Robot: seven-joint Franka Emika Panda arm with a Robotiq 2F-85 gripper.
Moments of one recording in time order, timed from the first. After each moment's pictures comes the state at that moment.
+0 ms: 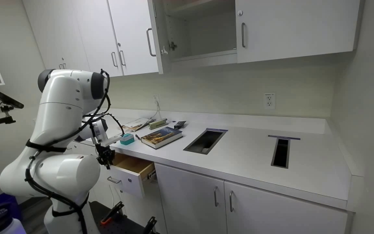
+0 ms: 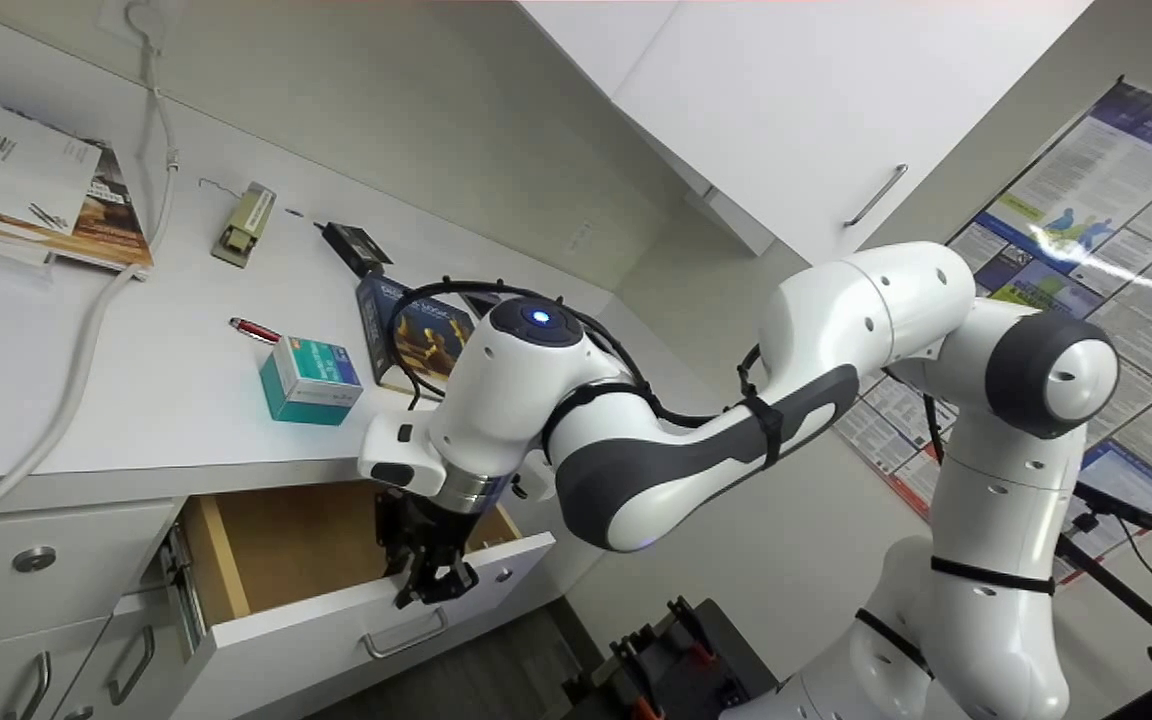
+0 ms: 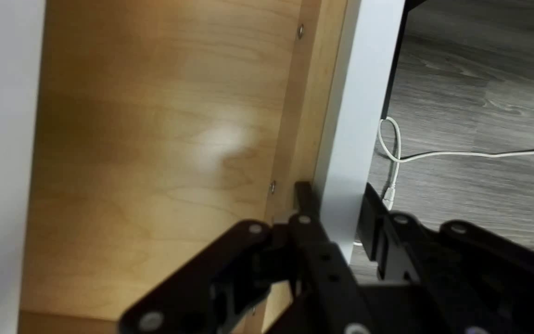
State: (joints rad) arm 0.45 0.56 0.38 -1.98 -0.42 2.30 -0.63
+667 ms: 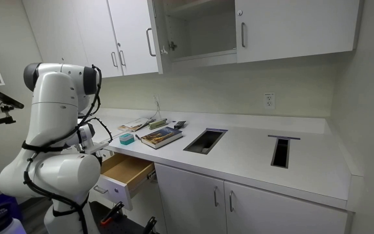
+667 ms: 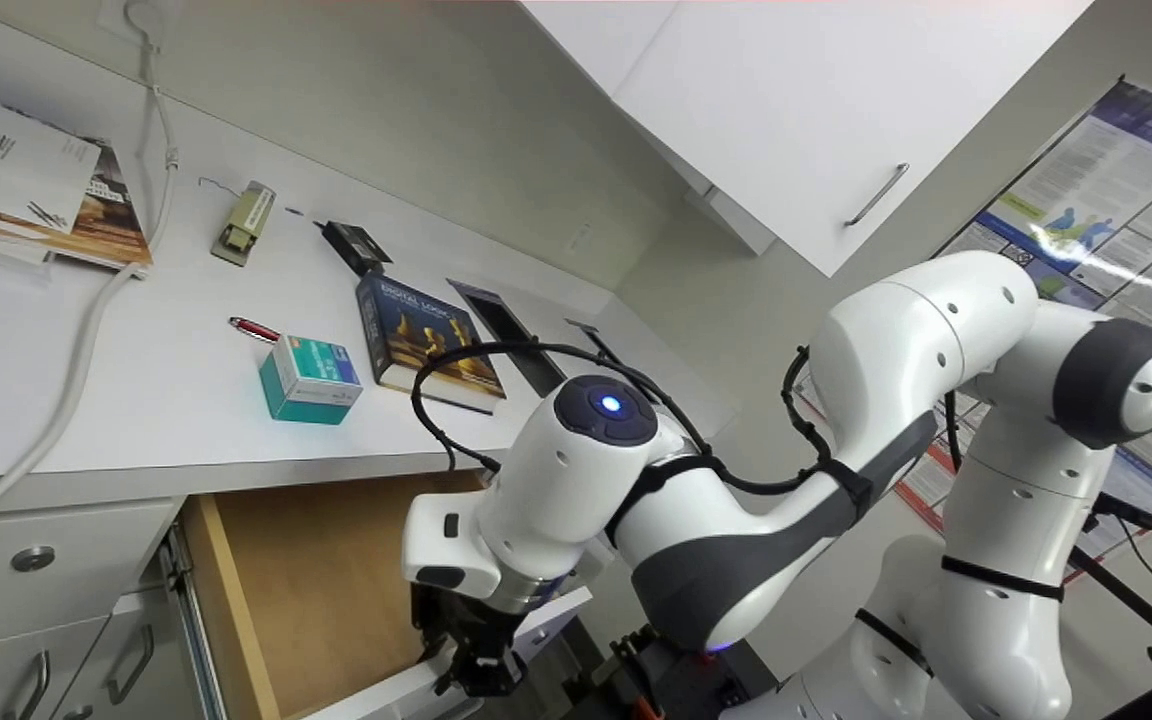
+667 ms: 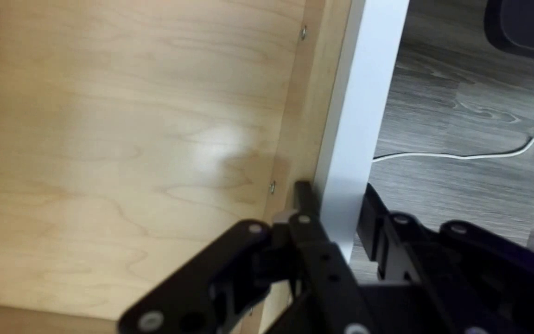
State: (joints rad) arm 0.48 0.46 0.47 -2.18 -0.43 2.36 -0.49
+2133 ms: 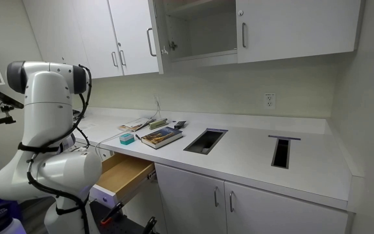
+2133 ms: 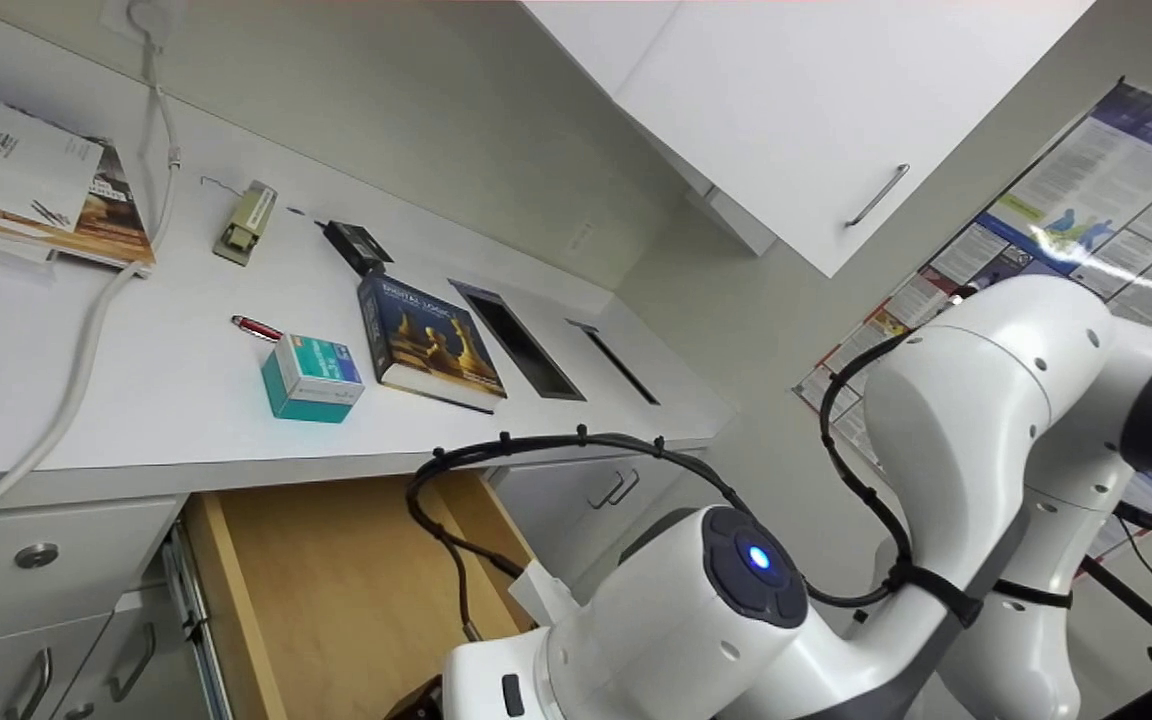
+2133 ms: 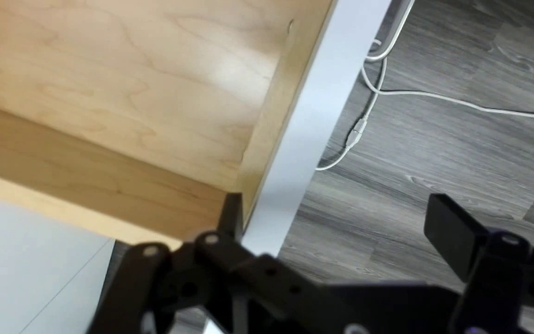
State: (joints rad) arm 0.64 0.43 0.50 -2.29 -0.52 2.63 -0.36
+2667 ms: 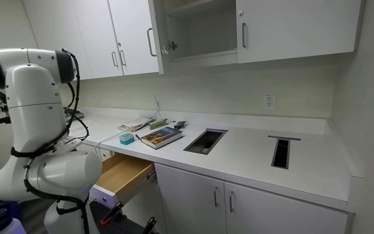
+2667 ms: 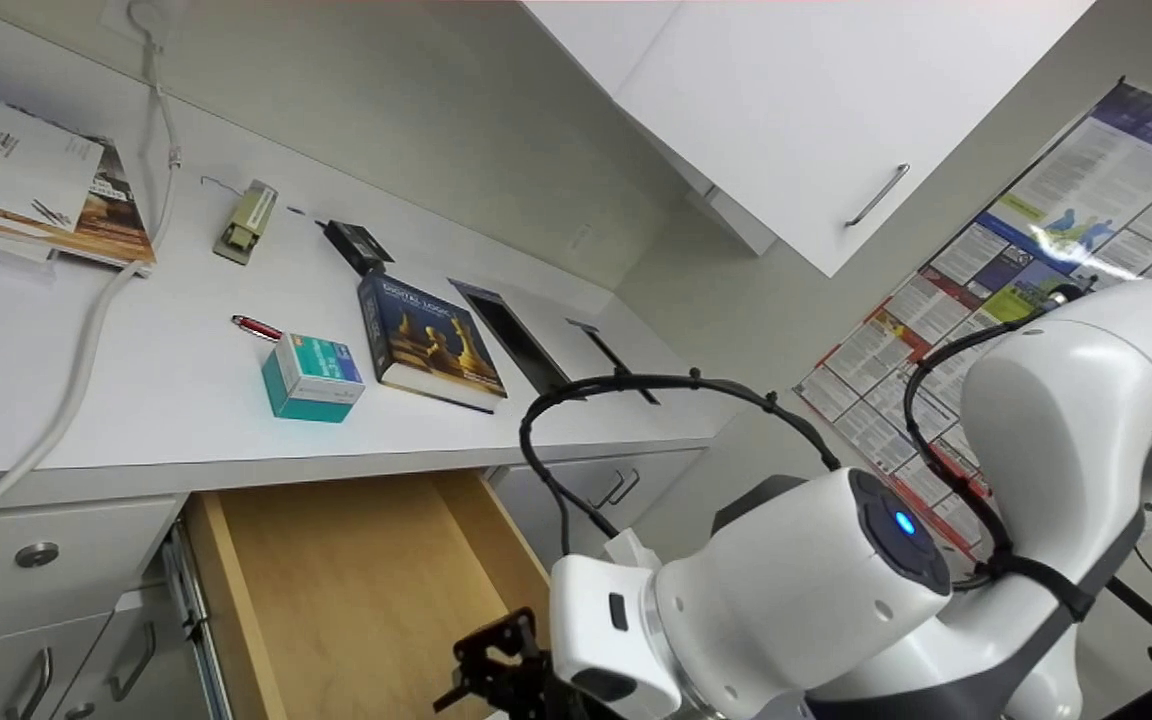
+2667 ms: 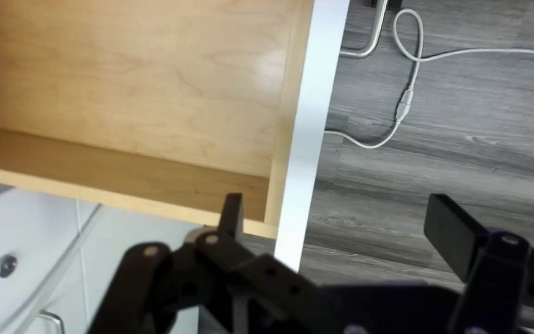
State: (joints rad) arm 0.67 0.20 0.49 -2.40 -0.47 2.63 -0.13
